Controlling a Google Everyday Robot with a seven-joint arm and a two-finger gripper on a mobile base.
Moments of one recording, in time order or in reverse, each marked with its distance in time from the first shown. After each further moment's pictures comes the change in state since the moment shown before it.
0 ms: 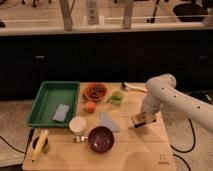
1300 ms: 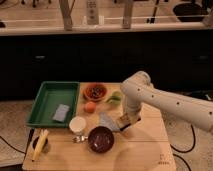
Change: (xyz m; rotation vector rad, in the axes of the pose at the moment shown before) arm -0.102 -0.014 -0.018 -0.017 0.074 -0.206
